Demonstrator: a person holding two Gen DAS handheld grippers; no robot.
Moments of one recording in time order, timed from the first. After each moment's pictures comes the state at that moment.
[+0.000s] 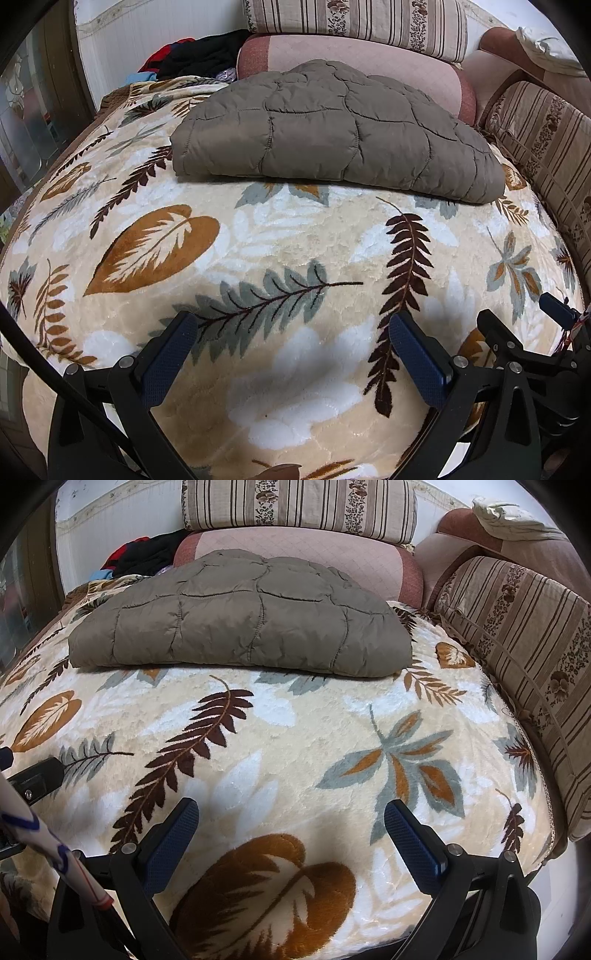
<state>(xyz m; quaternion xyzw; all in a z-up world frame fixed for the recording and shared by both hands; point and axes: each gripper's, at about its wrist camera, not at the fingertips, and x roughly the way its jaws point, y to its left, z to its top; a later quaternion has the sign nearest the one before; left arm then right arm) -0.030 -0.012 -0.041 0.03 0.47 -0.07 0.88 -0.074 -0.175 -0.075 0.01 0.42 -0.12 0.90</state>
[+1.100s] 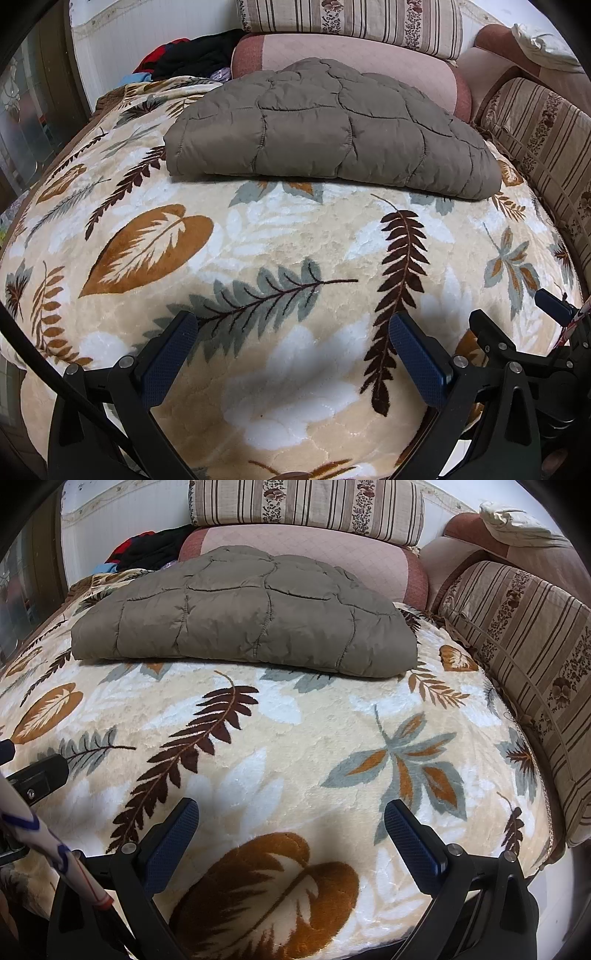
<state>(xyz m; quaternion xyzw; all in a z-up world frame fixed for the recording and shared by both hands) -0.030 -0.015 -0.042 0.03 0.47 -0.07 0.88 -0.073 -0.175 -0.077 0.00 0.43 -0.11 0.90</state>
